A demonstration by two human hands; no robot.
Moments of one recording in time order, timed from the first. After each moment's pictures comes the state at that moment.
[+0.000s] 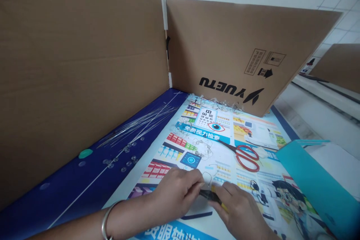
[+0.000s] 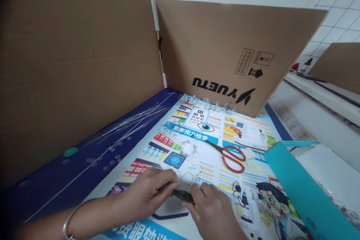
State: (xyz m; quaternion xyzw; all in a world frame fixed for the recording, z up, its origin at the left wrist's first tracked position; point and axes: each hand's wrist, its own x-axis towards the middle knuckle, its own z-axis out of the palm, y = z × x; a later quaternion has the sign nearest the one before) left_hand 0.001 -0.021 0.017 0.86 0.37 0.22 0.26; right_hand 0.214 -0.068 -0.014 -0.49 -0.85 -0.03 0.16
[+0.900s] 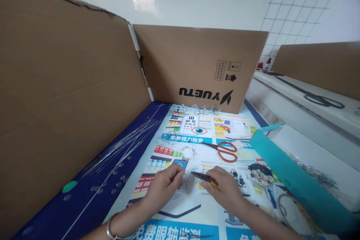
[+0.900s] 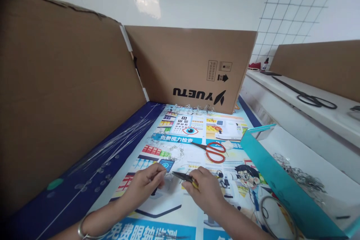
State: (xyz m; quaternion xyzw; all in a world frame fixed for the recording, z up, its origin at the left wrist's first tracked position) left_hand 0.011 -0.018 0.020 0.76 0.44 0.29 0.39; right_hand 0.228 -0.069 0.017 -0.63 -0.73 0.15 0.22
